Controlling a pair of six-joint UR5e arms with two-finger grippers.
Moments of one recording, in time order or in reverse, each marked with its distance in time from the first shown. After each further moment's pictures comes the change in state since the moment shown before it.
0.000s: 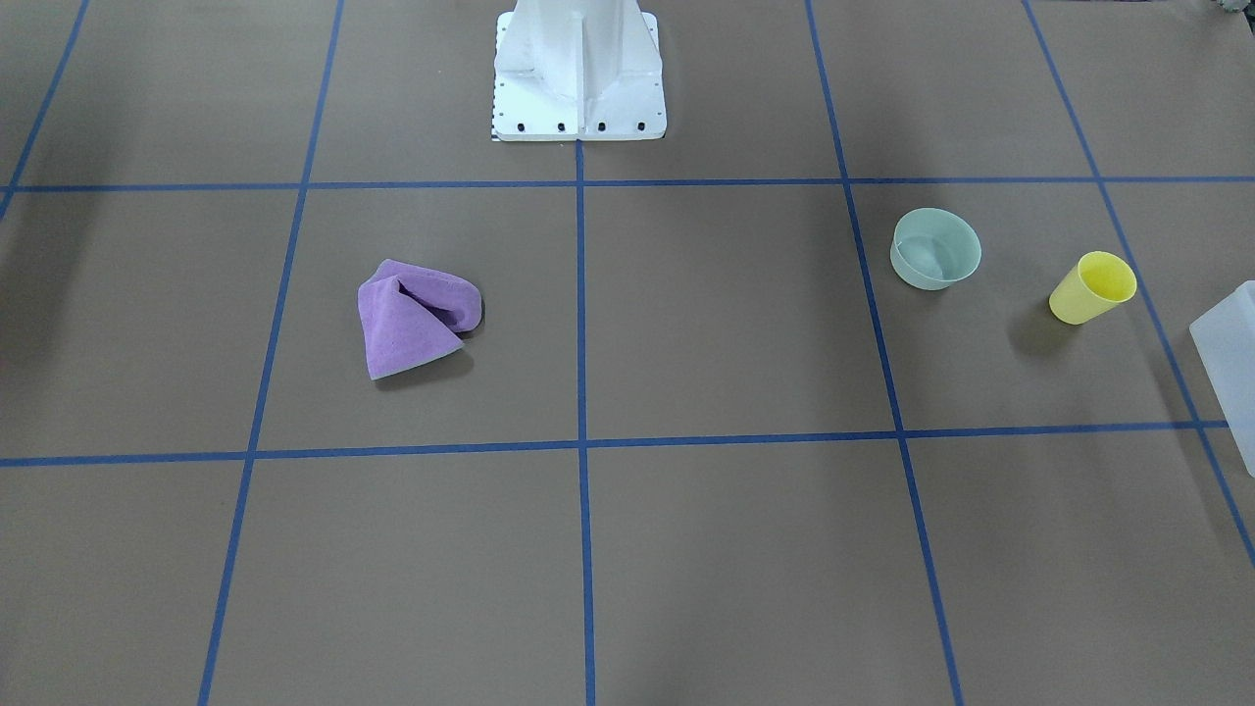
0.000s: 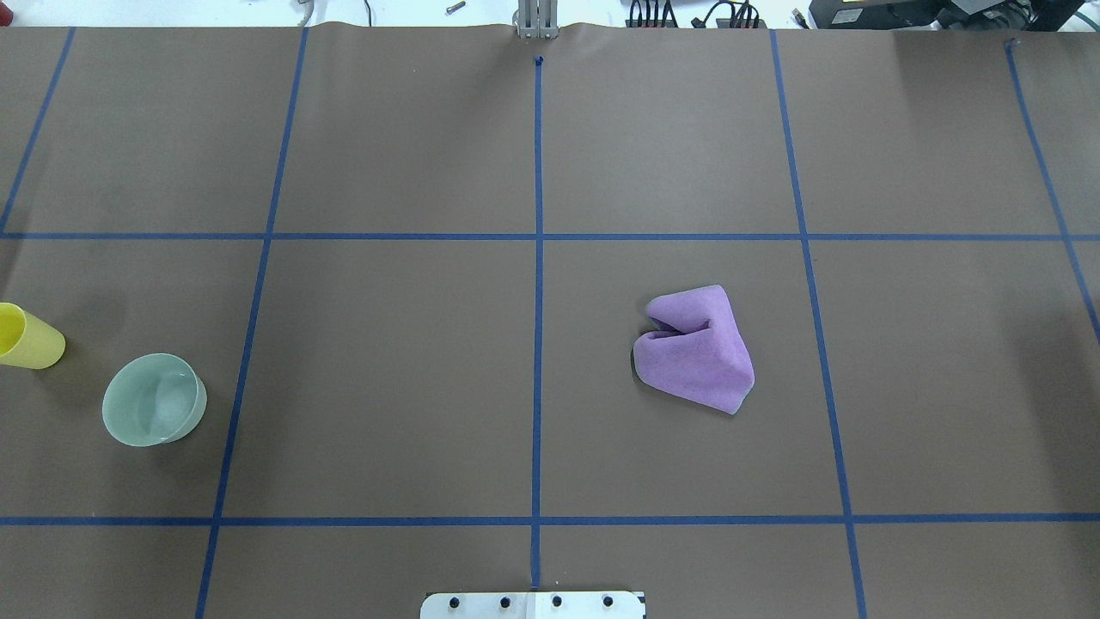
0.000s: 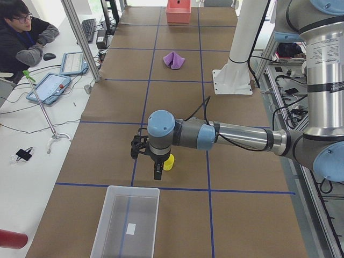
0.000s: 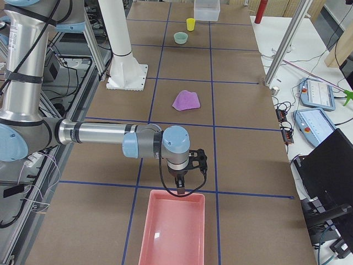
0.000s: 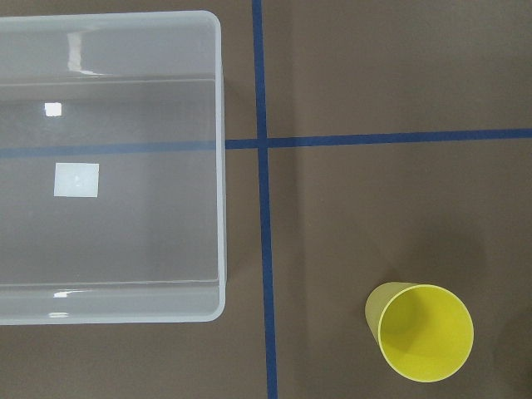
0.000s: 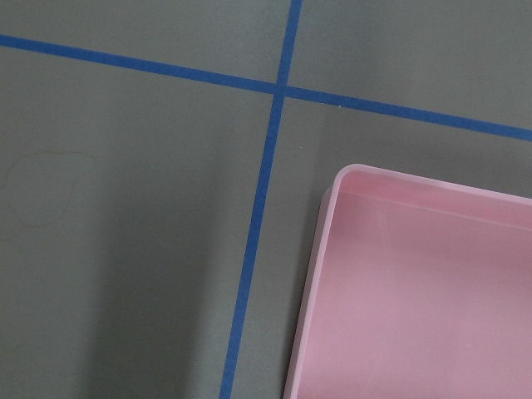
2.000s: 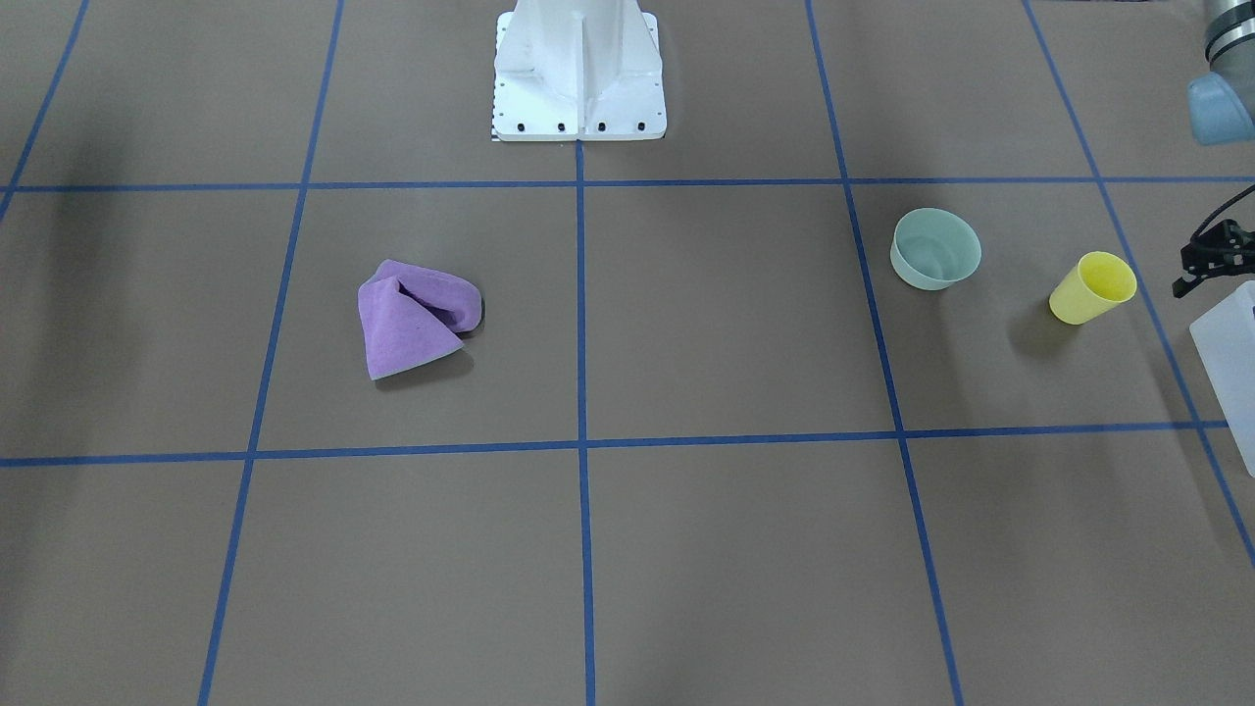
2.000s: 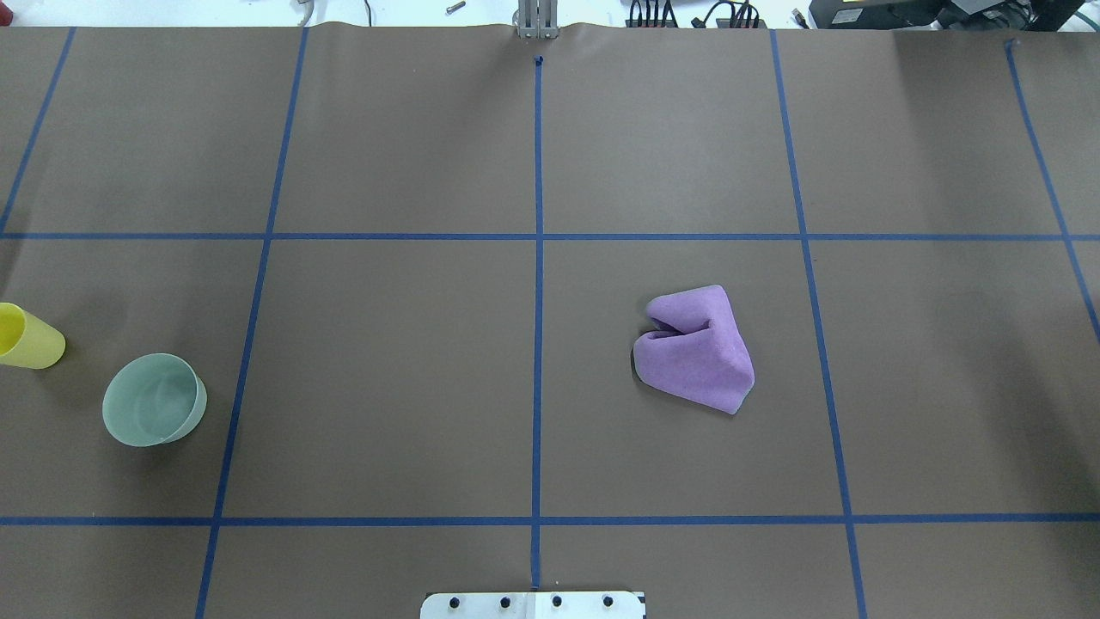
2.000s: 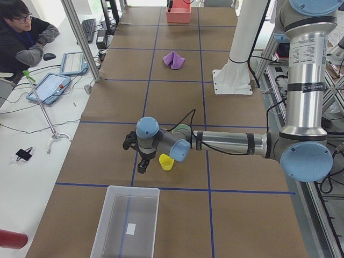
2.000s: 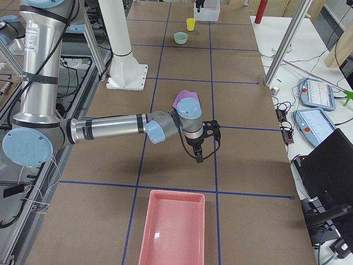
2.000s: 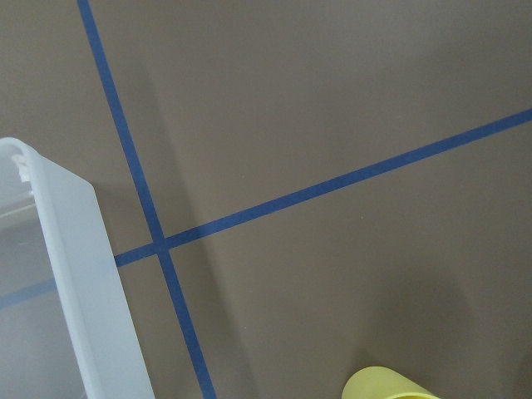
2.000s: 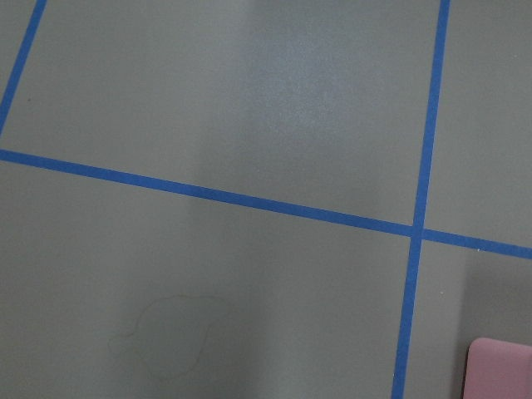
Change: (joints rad) left arm 0.249 -0.105 0.269 -0.433 0.043 -0.018; right arm -0.248 0.073 0.042 0.293 -0.082 0.441
